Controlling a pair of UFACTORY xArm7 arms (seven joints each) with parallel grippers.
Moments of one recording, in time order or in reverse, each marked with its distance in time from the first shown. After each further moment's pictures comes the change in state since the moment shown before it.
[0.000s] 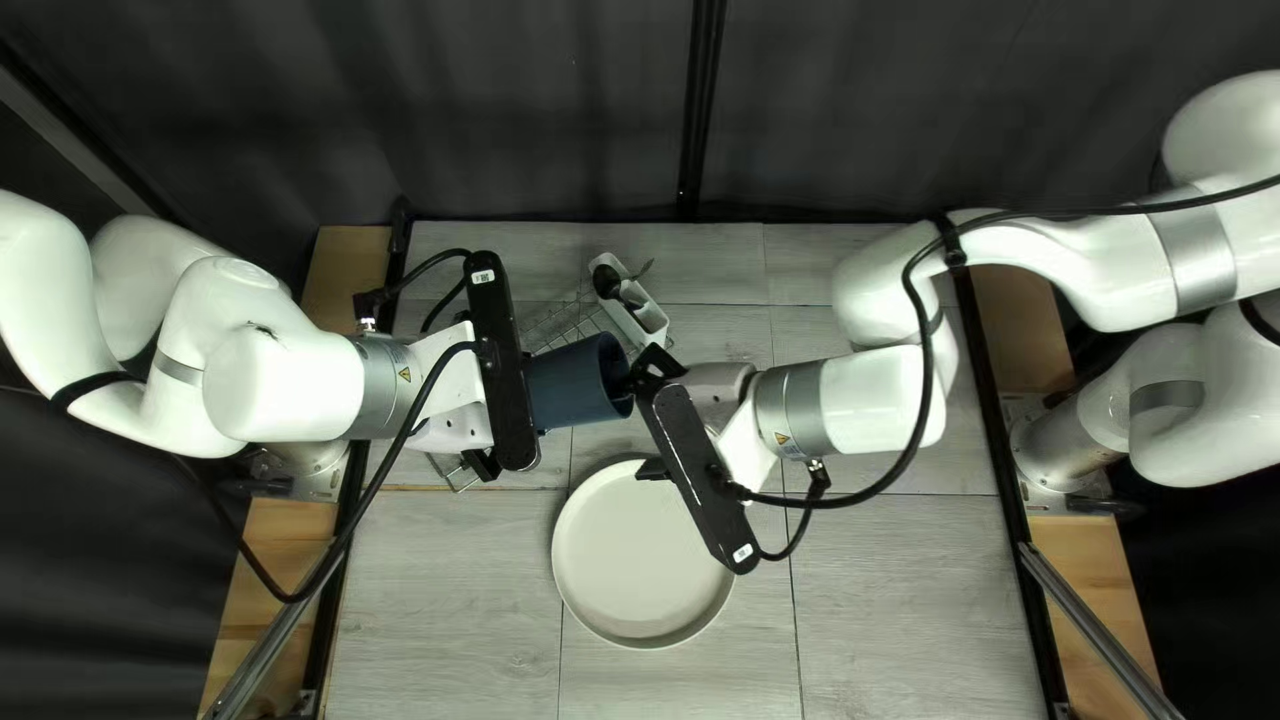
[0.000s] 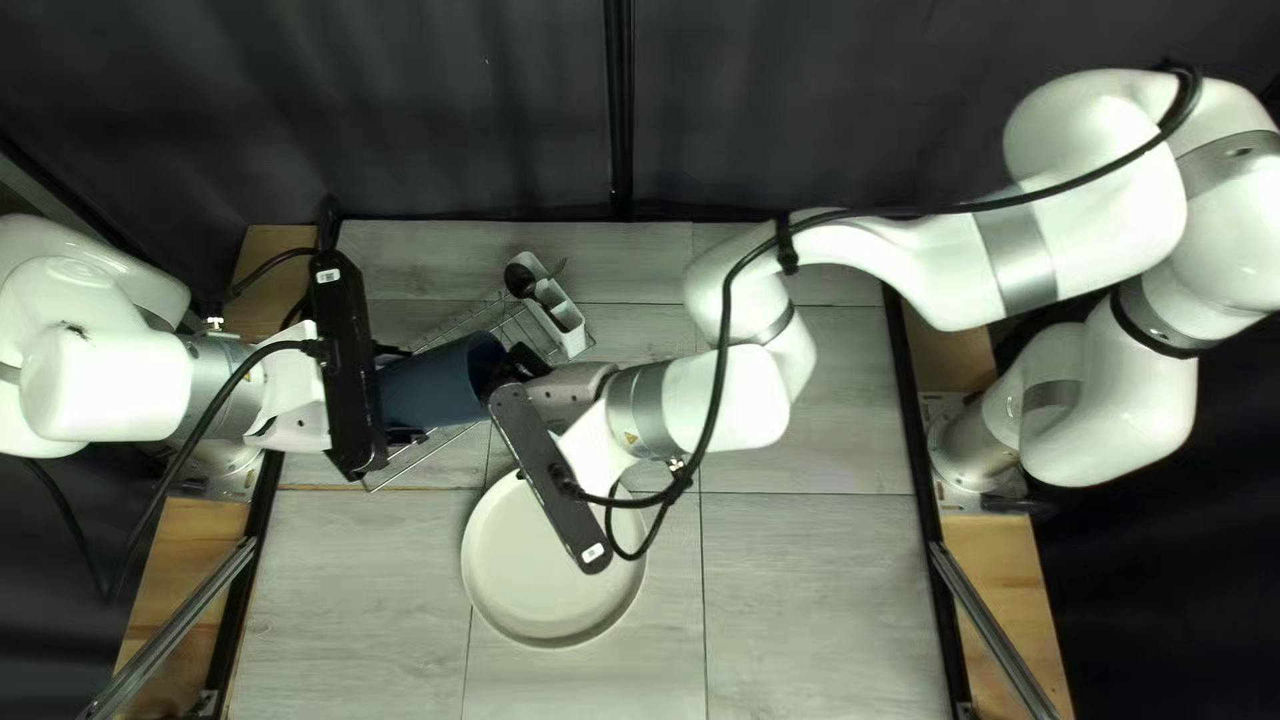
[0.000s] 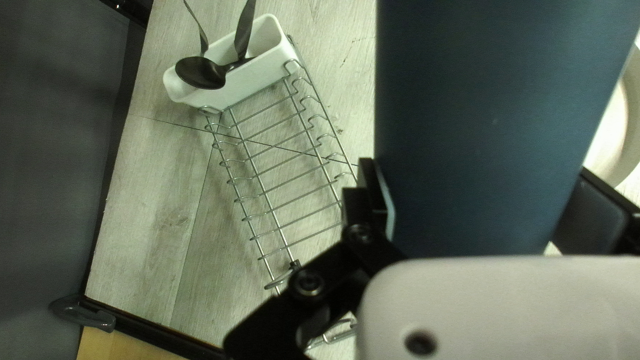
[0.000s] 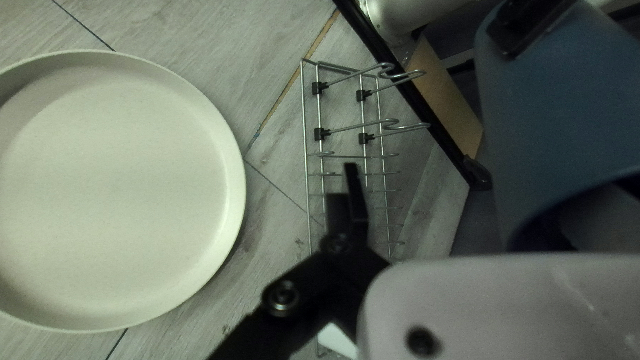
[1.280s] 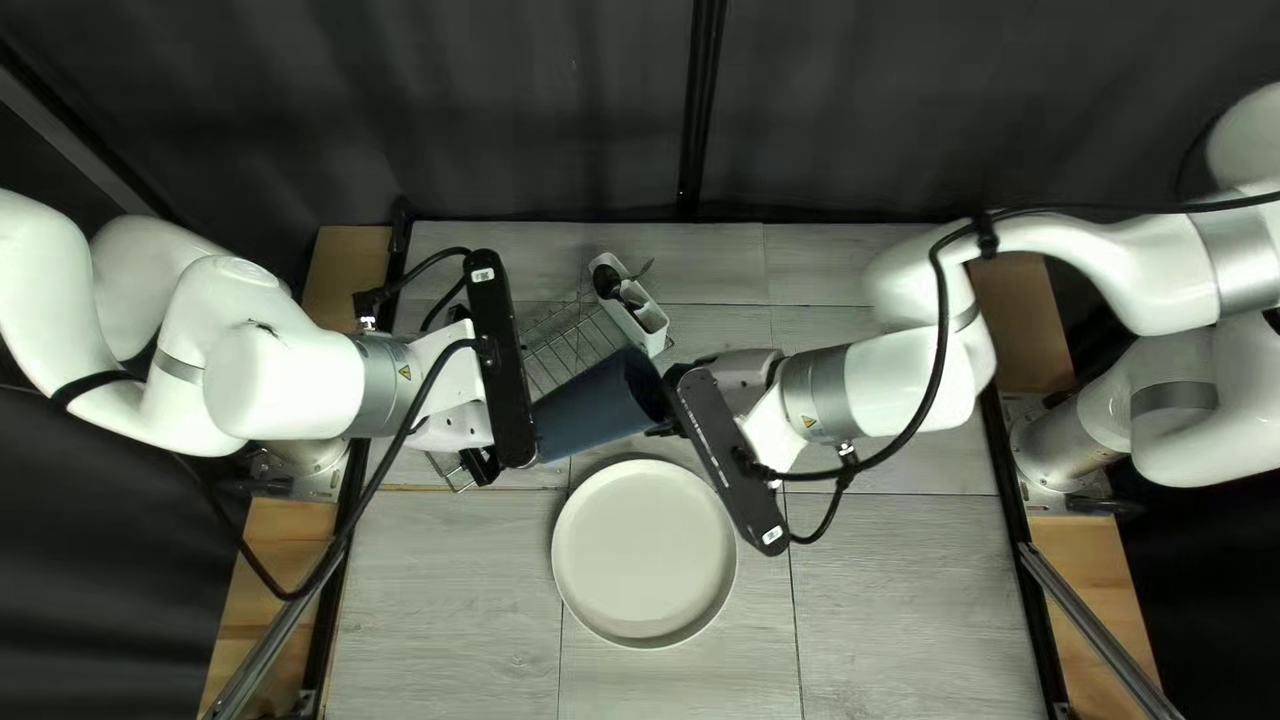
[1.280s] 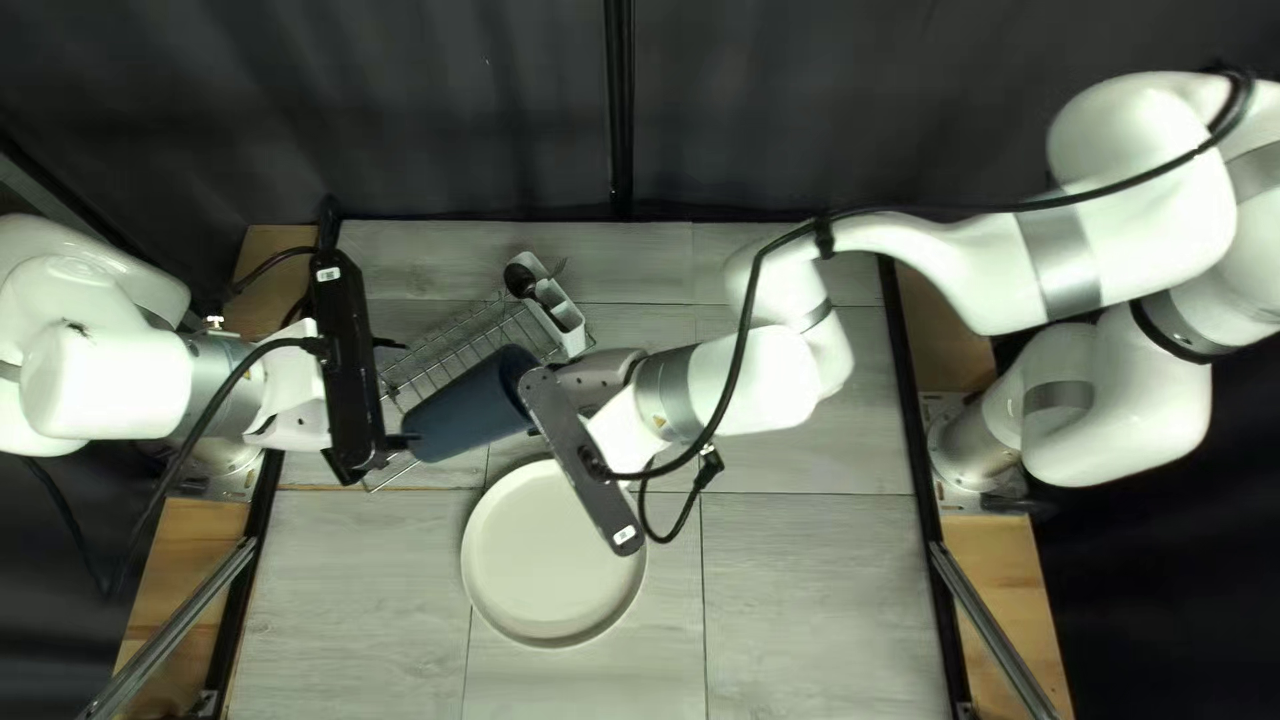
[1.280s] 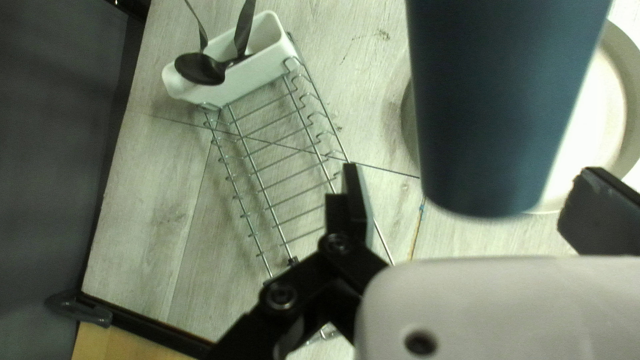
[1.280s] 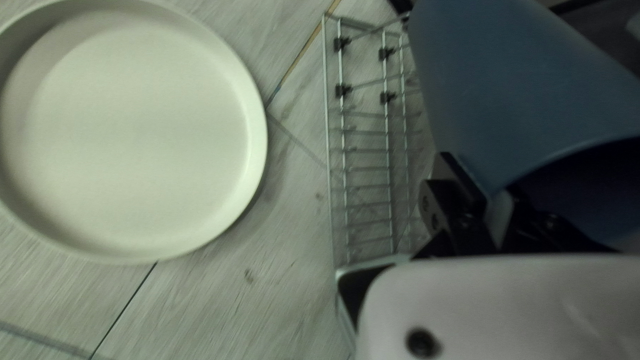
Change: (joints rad) left arm -0.010 -0.036 0.000 -0.007 -0.025 0.041 -0.006; right arm 0.095 -0.215 -0.109 -0.222 0.451 0.053 -0.387
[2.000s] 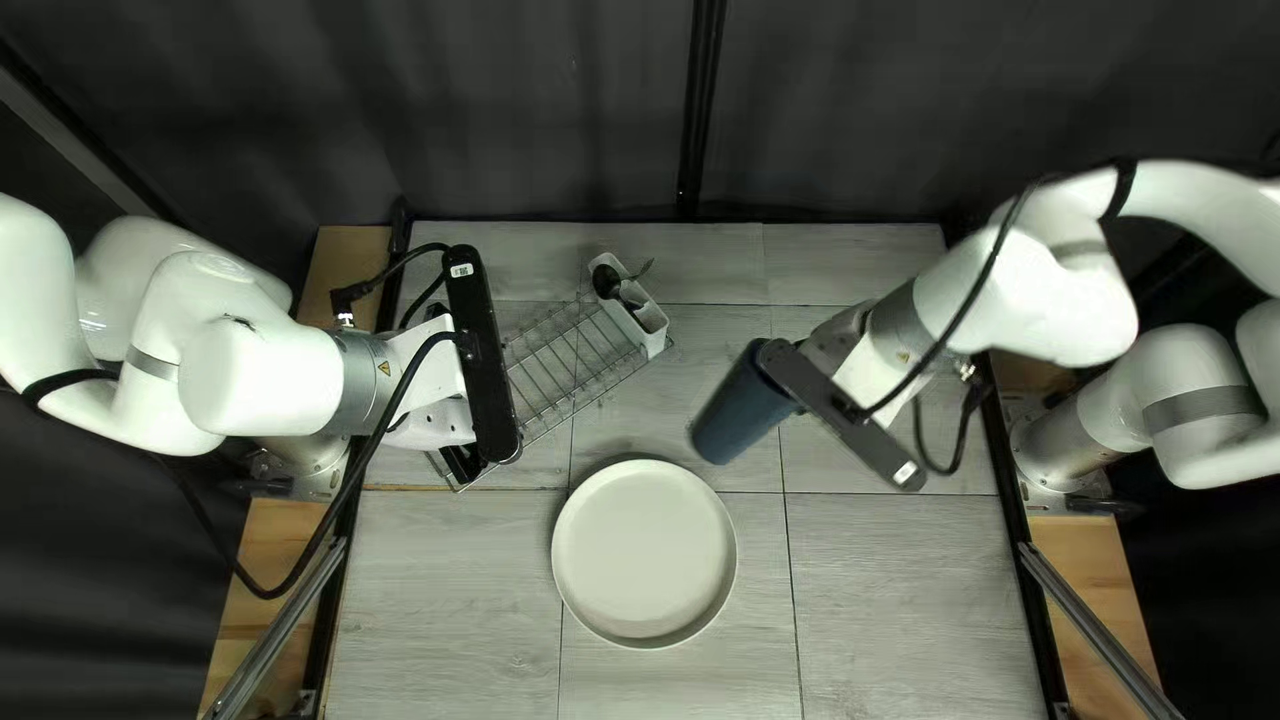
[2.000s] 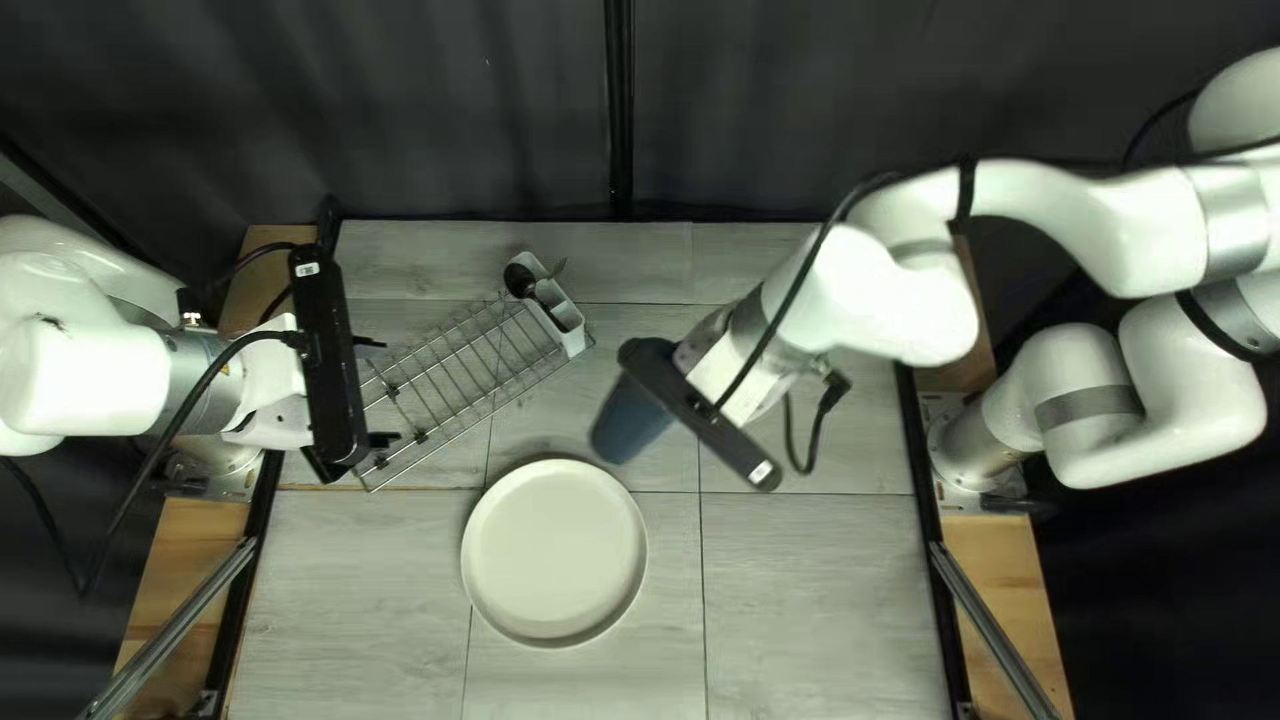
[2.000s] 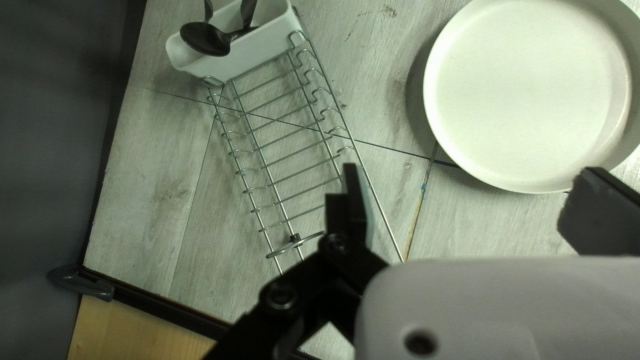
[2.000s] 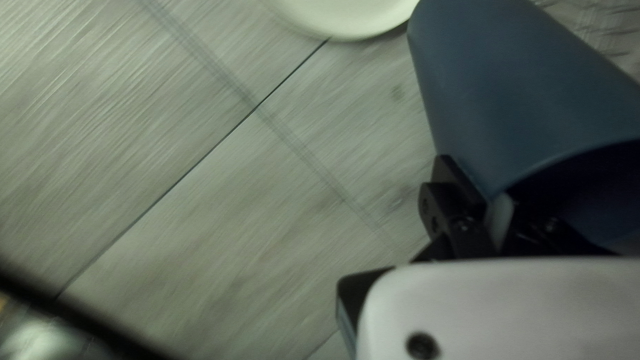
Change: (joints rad) left arm -0.007 -0.014 -0.001 0.002 -0.016 0.034 0.001; right arm 0.287 -0.229 -0.368 -0.049 0.556 0.751 -0.740
